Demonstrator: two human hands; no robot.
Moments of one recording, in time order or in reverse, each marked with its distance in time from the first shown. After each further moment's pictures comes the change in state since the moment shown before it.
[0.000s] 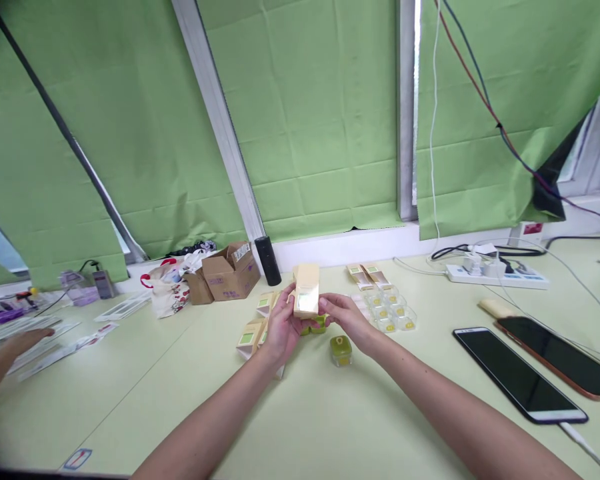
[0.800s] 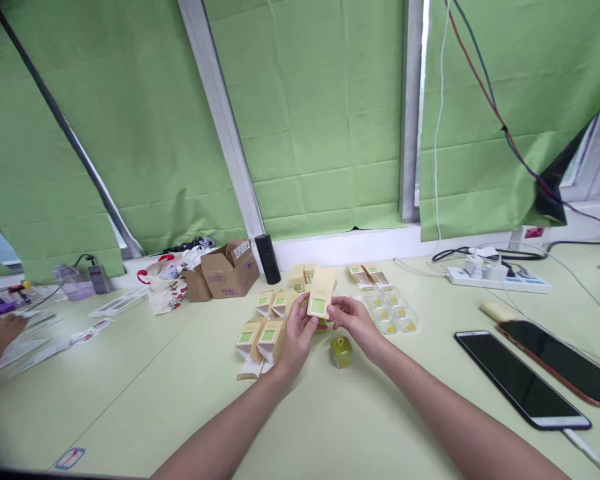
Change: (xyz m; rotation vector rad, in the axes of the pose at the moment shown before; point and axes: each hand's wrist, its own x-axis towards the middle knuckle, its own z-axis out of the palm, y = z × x) left_hand -0.012 -0.042 -0.001 0.275 -0.050 0.202; right_hand -0.004 0.023 -0.016 0.037 0.173 0.022
